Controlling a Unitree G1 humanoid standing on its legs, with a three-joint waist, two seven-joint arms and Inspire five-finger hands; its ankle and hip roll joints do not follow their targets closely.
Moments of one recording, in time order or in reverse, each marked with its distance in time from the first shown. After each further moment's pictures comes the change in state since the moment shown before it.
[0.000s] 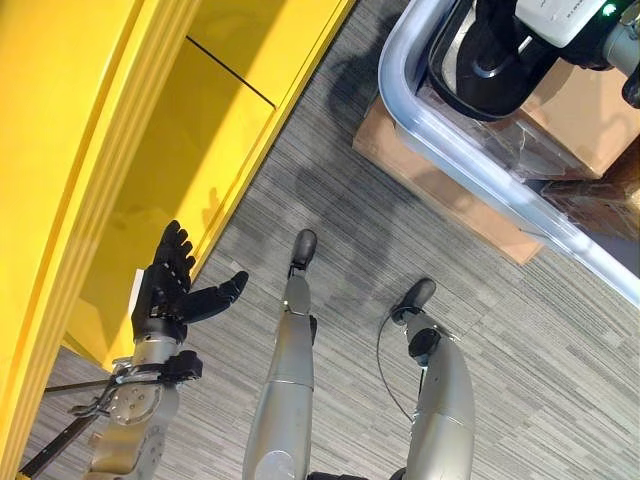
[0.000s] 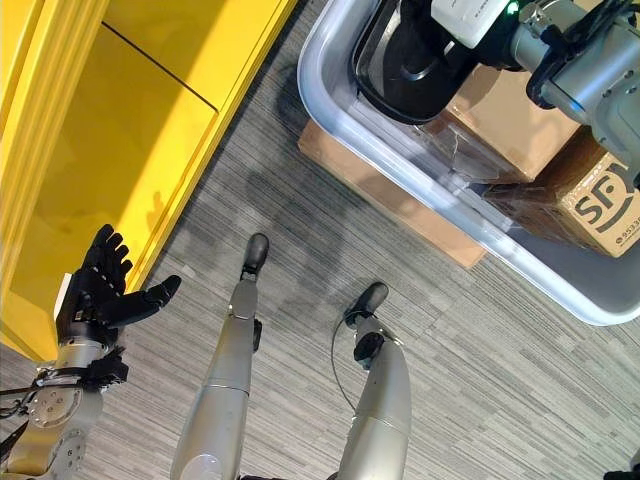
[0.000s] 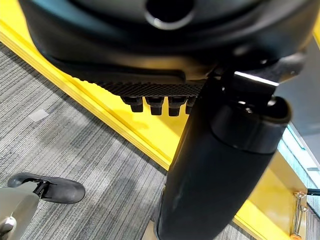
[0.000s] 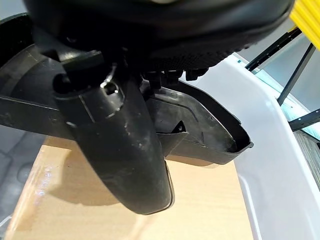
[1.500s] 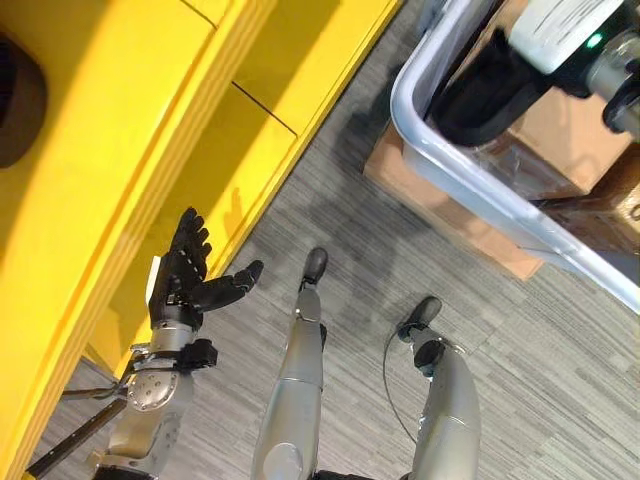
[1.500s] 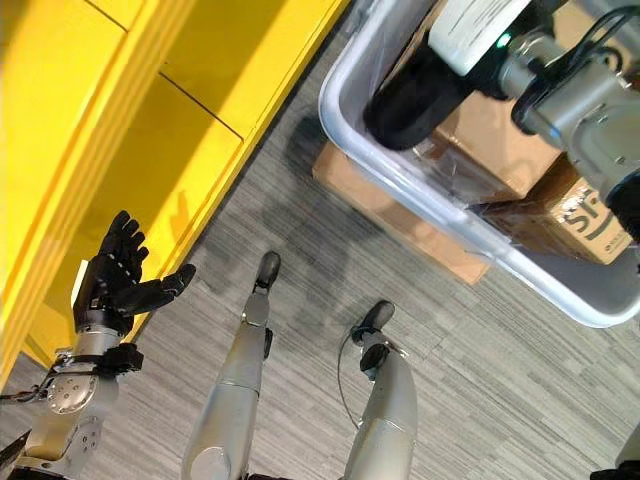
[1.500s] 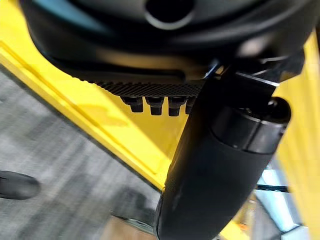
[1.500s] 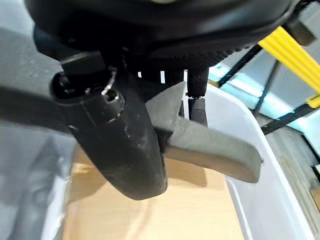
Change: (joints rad) left arm -0.088 -0.018 -0.069 0.001 -0.001 -0.004 0.011; right arm 0.143 0.023 -0.015 -0.034 0.086 0.019 0.026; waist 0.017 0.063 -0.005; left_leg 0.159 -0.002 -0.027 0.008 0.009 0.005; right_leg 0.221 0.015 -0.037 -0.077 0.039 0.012
